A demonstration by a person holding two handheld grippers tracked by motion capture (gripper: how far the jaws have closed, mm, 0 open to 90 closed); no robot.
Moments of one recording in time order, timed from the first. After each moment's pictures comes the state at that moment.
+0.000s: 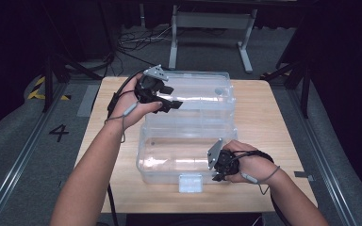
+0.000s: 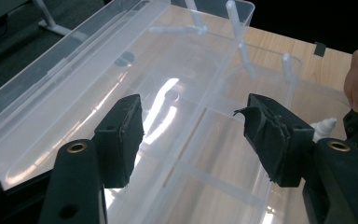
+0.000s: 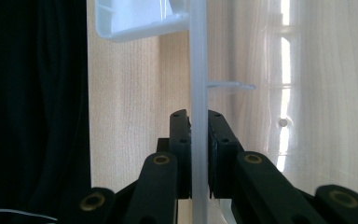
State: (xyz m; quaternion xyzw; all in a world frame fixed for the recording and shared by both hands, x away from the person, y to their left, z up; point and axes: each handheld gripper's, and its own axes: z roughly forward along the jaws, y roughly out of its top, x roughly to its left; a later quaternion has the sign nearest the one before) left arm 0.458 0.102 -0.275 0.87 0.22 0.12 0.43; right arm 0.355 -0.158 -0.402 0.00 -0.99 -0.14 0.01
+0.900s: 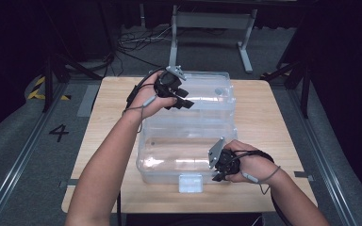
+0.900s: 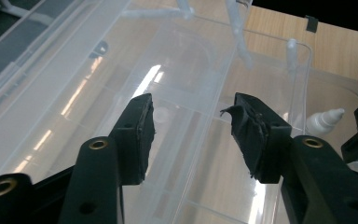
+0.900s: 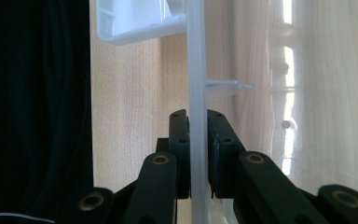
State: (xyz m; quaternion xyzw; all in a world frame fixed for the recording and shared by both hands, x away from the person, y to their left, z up) left arm 0.493 0.065 -0.292 0.91 0.17 0.06 0.38; right arm 0.356 -0.161 -0.403 -0.01 -0.99 -0.15 0.02
